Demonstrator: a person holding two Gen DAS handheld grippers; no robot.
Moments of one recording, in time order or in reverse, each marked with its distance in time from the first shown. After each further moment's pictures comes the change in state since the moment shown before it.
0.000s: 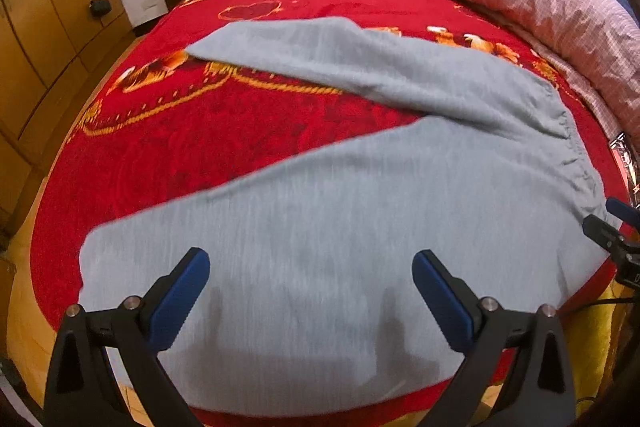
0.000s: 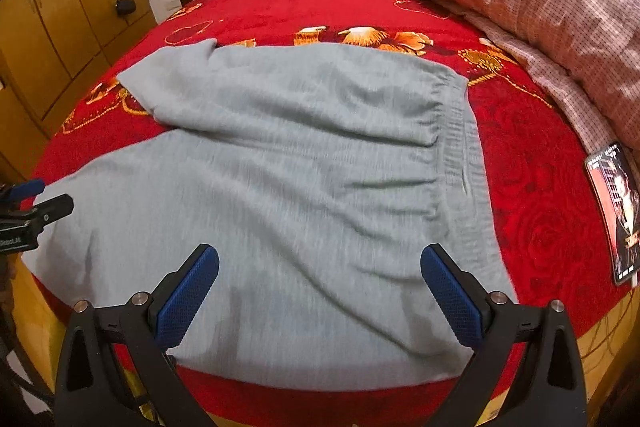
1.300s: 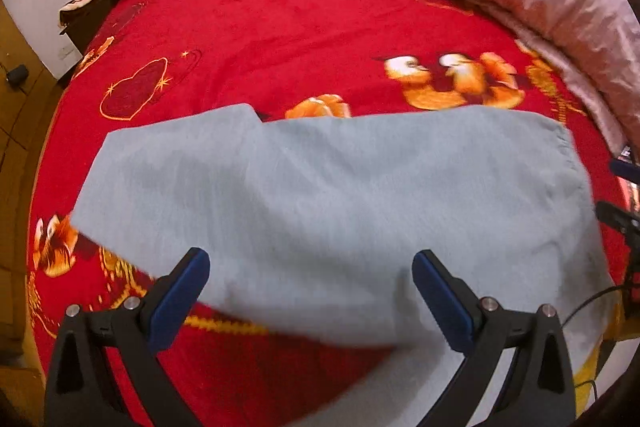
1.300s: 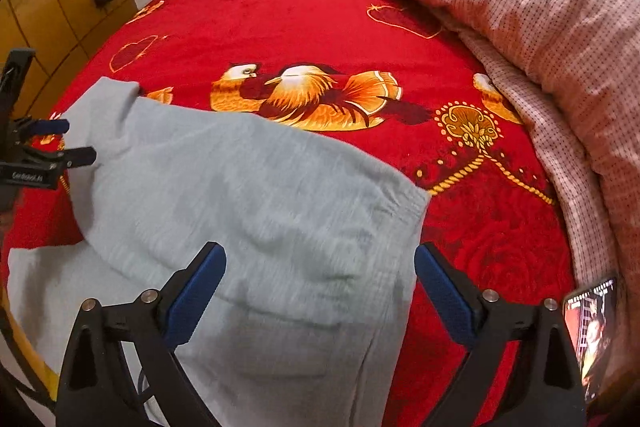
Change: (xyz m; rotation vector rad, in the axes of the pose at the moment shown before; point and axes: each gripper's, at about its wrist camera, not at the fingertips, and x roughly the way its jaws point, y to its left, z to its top) left arm 0.107 -0.065 0.199 0.263 0.105 -0.103; right arm 0.064 -0.079 0.136 -0.021 0.102 -0.042
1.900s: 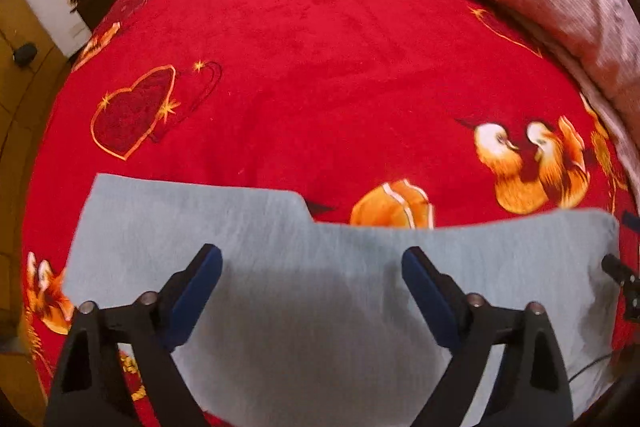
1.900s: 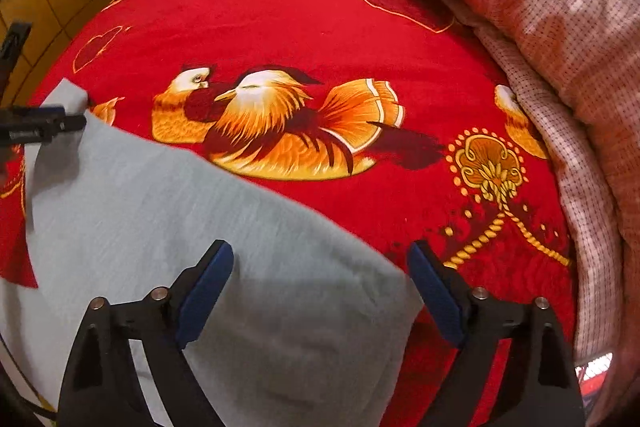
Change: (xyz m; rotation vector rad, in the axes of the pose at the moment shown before) left arm 0.067 0.048 0.082 -0.105 0.042 0.016; right arm 0.065 -0.019 0.057 -0.014 0.082 -0.033
